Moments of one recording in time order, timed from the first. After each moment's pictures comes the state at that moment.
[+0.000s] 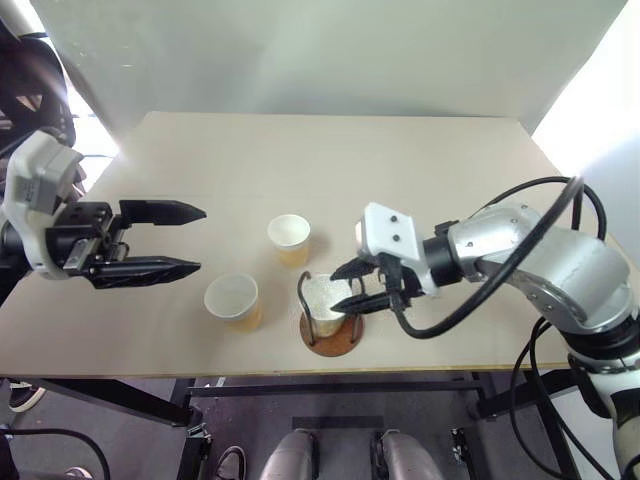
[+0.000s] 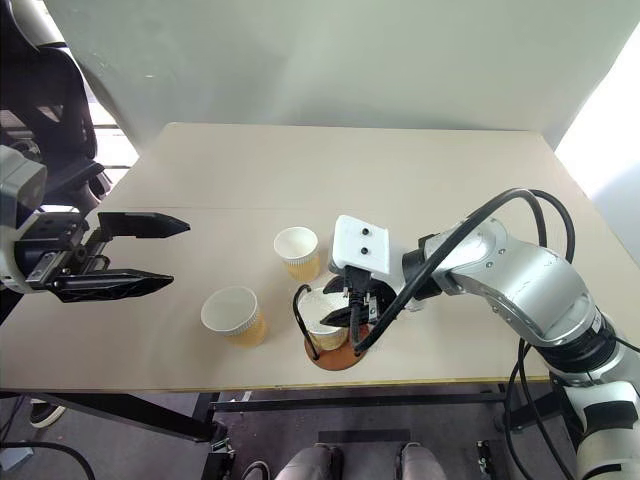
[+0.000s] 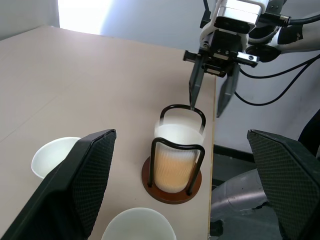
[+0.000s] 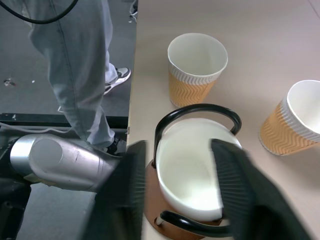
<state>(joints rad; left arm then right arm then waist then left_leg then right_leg) -0.44 1.16 0.38 0.00 -0.86 0.68 -1.52 -0.95 -0.72 0.39 -0.57 0.60 1.10 0.94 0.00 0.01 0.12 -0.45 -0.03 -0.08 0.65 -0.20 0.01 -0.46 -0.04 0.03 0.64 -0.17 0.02</state>
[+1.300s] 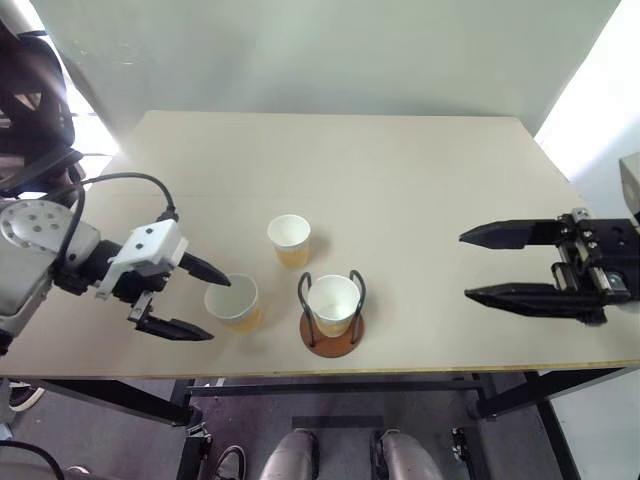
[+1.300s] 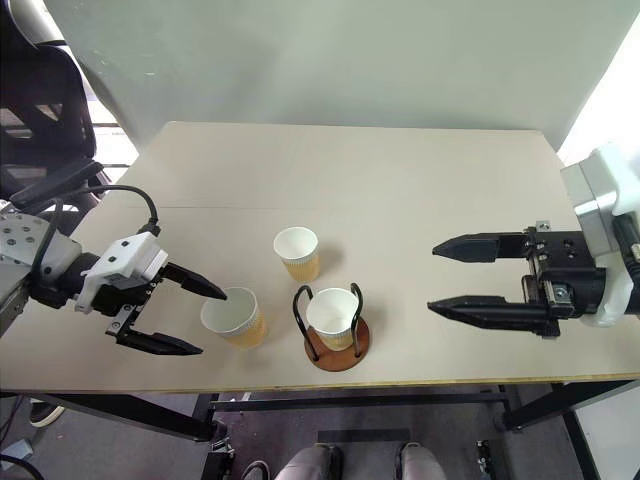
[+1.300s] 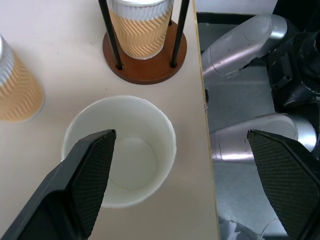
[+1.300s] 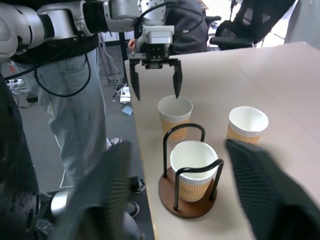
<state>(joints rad) -0.60 1.35 -0.29 0.10 -0.60 0.16 -1.58 -0.44 -1.12 -0.52 -0.62 1.28 1.05 0.98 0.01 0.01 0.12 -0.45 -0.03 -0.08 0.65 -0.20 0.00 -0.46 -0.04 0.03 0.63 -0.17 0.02</state>
